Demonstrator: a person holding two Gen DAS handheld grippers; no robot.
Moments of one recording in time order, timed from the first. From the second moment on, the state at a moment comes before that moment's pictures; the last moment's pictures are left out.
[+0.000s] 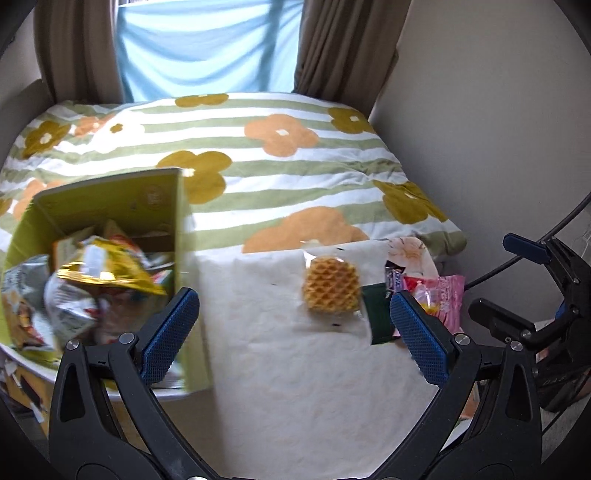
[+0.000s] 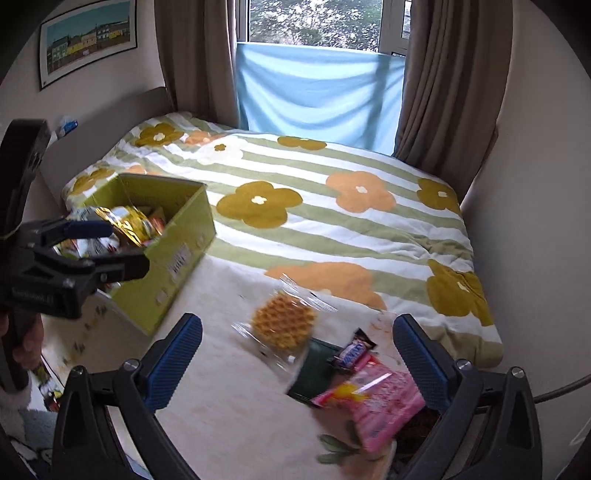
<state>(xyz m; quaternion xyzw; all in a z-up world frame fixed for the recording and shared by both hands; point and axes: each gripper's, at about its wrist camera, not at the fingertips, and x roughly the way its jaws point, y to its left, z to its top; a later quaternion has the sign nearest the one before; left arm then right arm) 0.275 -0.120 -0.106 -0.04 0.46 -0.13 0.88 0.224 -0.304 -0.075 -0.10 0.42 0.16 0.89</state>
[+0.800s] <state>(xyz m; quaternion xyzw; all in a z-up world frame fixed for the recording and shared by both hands) 0.388 -0.229 -0.297 0.04 0.62 -0.14 0.77 0.248 -0.378 -0.204 -0.24 0.51 0.22 0.80</state>
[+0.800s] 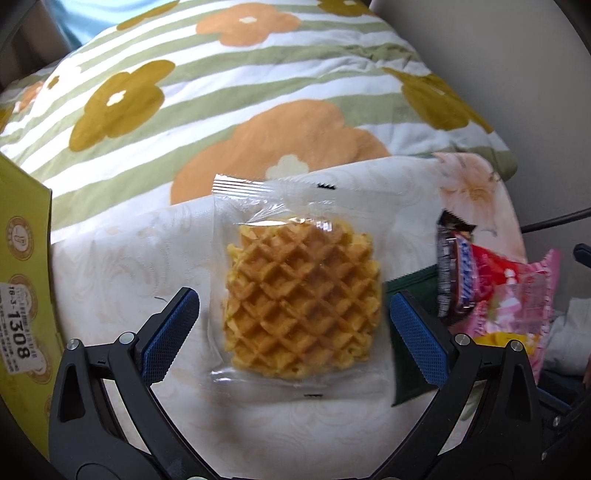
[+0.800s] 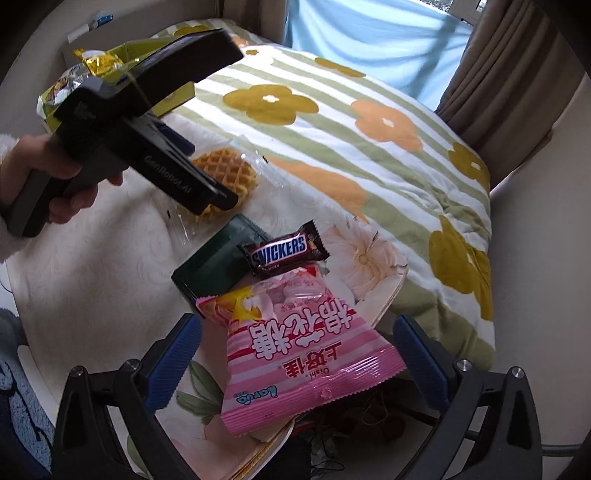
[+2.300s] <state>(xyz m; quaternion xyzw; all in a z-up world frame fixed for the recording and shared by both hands) 0.347 -0.209 -0.245 0.04 0.59 -0.15 0.79 0.247 -0.364 -0.234 -0.24 0.60 0.23 0.73</state>
